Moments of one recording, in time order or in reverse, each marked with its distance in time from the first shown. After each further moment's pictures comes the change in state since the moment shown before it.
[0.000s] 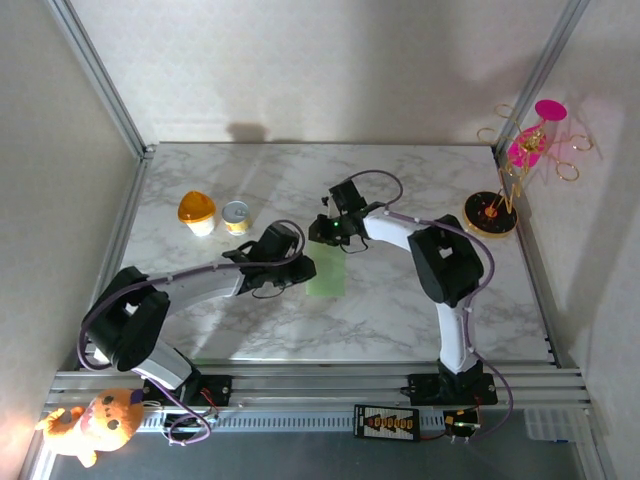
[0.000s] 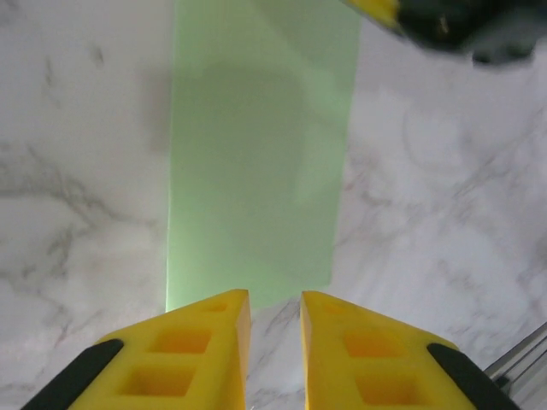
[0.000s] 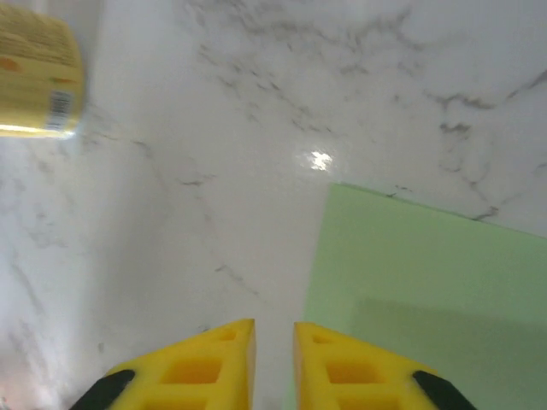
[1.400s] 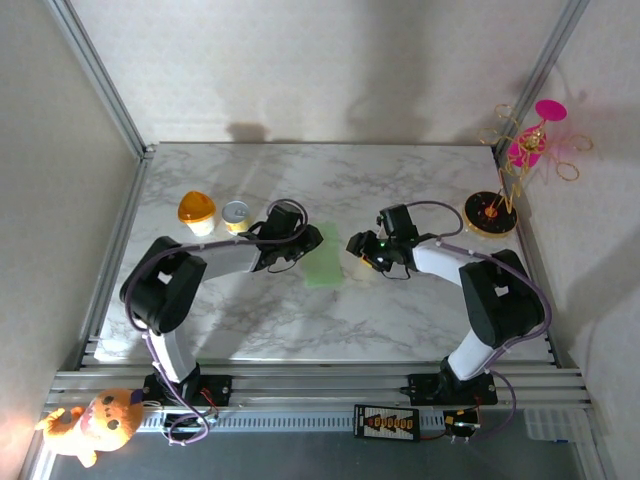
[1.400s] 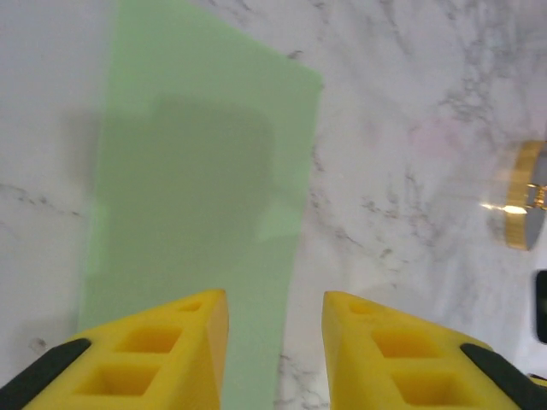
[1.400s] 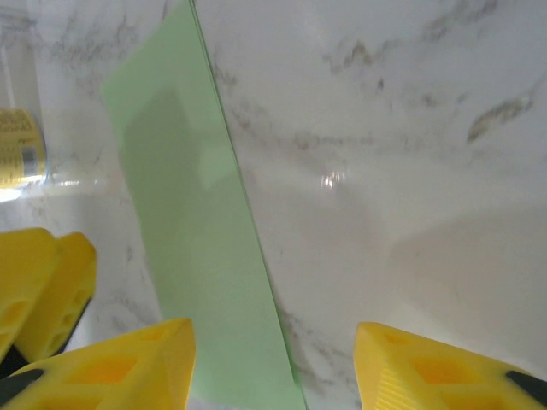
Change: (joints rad) left arm 0.082 0.255 0.162 0.205 -0.047 -0.142; right arm -0.146 -0.392 -0.531 0.150 0.007 0.240
